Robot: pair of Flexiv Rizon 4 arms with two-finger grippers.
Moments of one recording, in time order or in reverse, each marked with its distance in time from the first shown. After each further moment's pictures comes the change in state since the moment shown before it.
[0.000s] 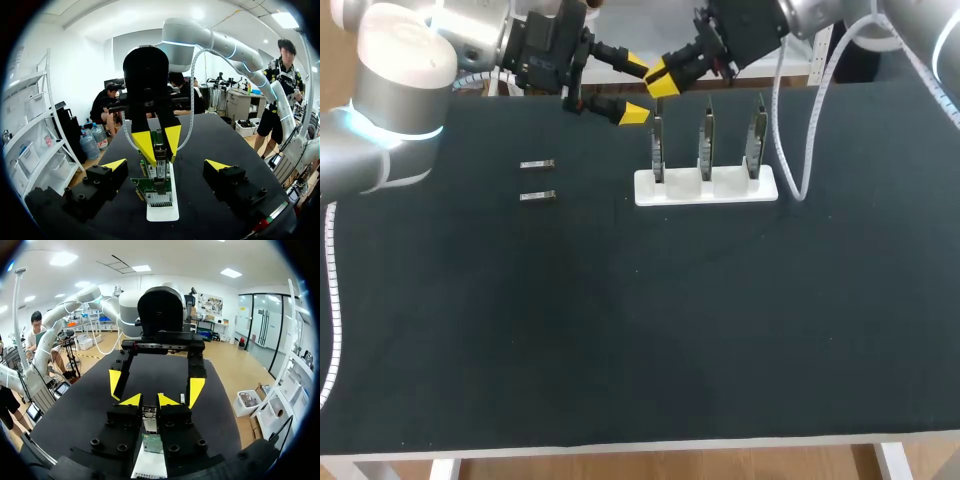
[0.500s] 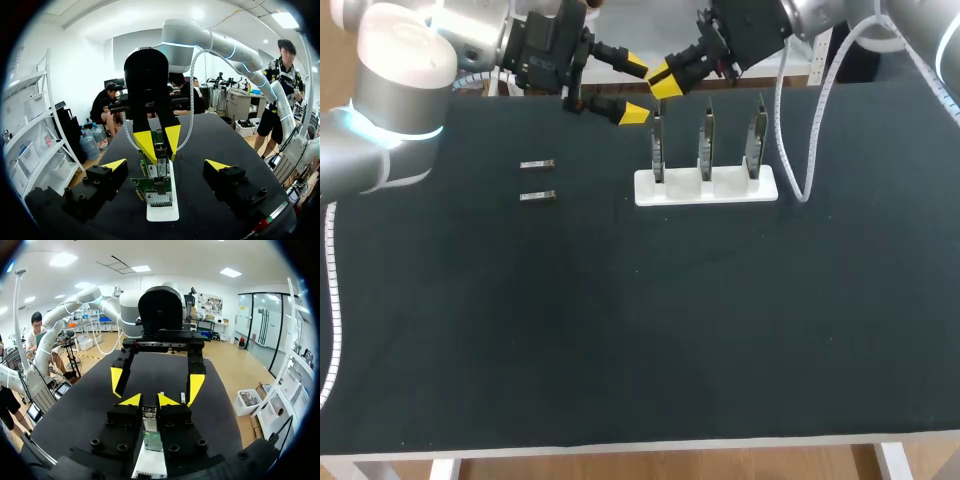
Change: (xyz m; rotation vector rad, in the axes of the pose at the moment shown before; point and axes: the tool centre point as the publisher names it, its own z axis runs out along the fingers) left arm 0.000 0.000 0.000 0.000 0.000 0.000; right arm 0.003 0.001 -0.004 -0.001 -0.002 0.004
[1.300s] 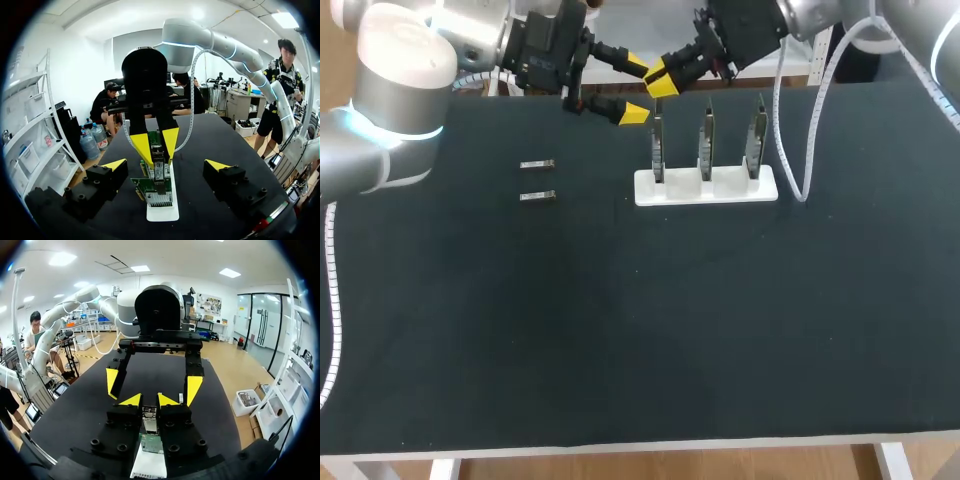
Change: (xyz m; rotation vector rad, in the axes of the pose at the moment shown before) left arm 0.000 0.000 0.000 0.000 0.000 0.000; right arm -0.001 -0.004 0.005 0.012 -0.001 0.001
